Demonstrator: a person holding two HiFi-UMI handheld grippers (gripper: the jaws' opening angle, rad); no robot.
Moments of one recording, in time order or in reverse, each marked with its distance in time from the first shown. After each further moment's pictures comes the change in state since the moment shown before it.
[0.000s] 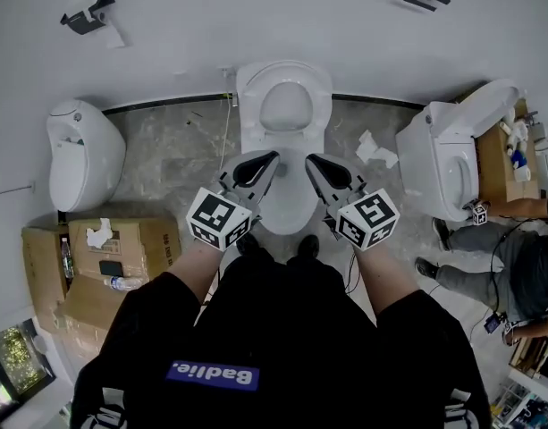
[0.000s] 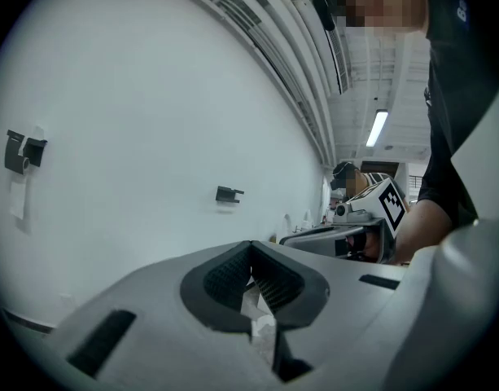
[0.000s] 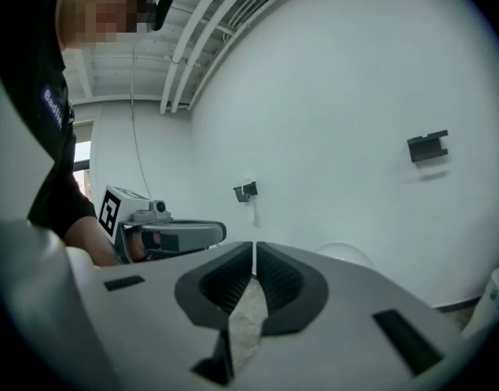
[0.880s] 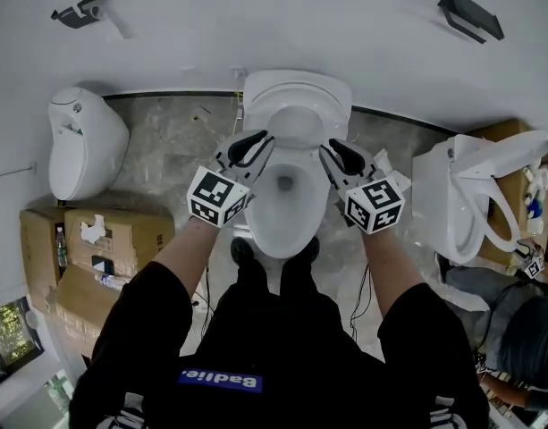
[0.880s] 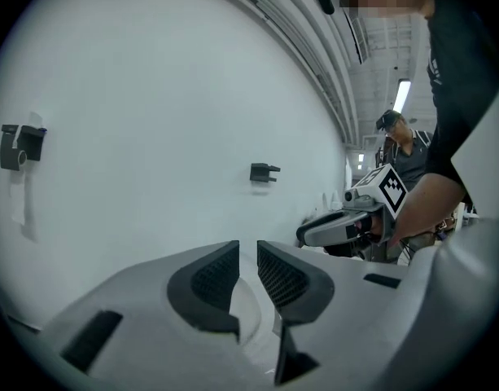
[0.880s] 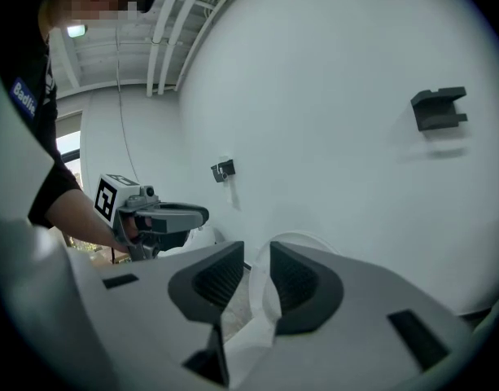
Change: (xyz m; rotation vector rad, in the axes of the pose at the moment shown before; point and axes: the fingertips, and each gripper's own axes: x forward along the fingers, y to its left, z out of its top) left arm 0.103 0.145 -0.053 0.050 0.090 0.151; right arm 0.102 -0.165 -0.041 -0.014 0.125 0.010
